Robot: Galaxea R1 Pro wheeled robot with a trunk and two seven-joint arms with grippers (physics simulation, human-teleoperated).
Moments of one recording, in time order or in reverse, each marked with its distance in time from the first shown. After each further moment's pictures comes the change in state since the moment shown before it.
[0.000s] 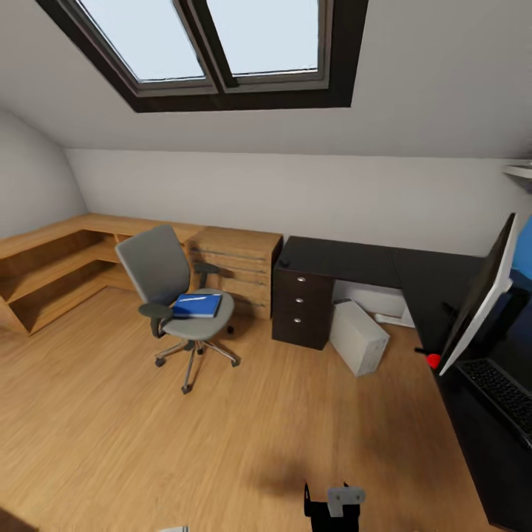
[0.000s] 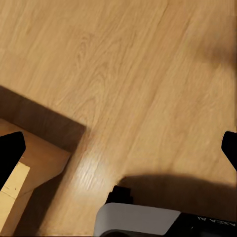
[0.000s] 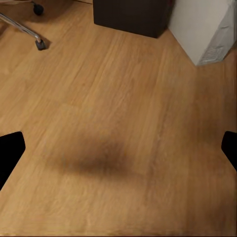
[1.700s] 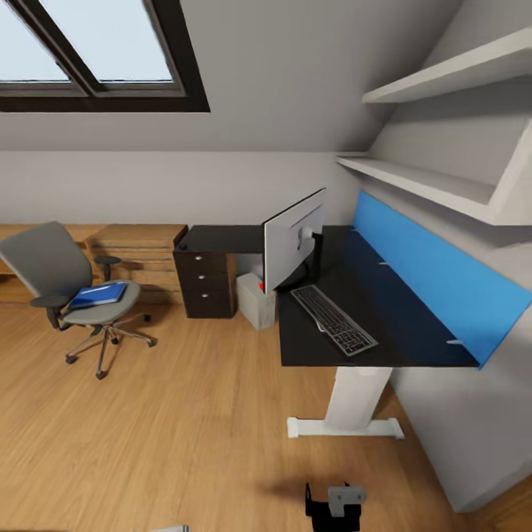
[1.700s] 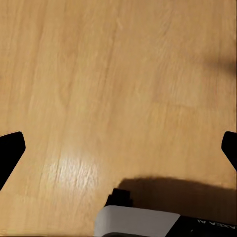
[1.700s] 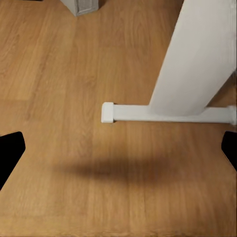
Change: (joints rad) left arm 0.000 -0.001 -0.003 -0.001 -0.002 -0.009 0.000; right arm 0.000 -0.004 -0.002 0.000 0.000 -0.005 0.000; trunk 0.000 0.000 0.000
